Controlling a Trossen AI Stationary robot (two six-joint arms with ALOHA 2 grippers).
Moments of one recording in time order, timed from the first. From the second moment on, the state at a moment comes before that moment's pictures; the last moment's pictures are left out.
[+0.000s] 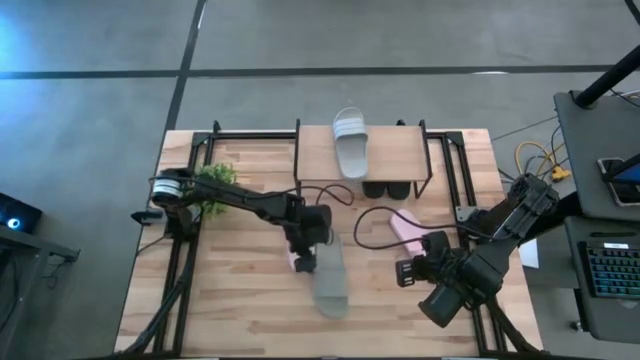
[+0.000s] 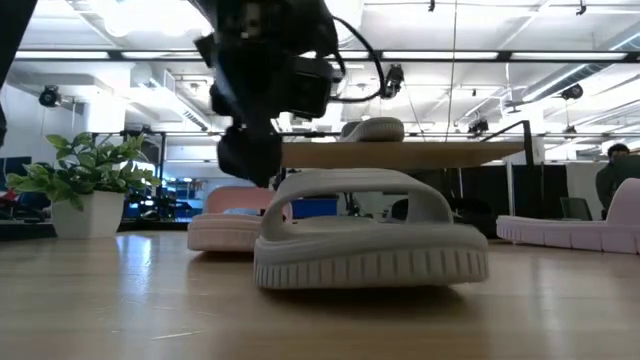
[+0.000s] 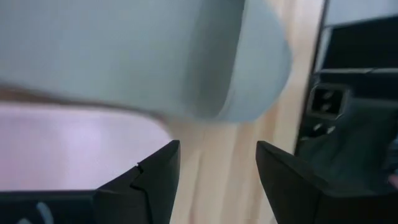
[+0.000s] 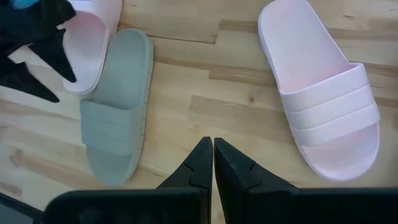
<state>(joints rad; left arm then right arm) -0.05 1.83 1.27 -0.57 0.58 -0.43 0.80 1.59 1.56 -1.54 0.49 2.20</state>
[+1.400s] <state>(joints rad) -0.13 1.86 1.27 -0.01 0.38 -0.38 0.80 1.59 1.53 -1.54 0.44 2.20</state>
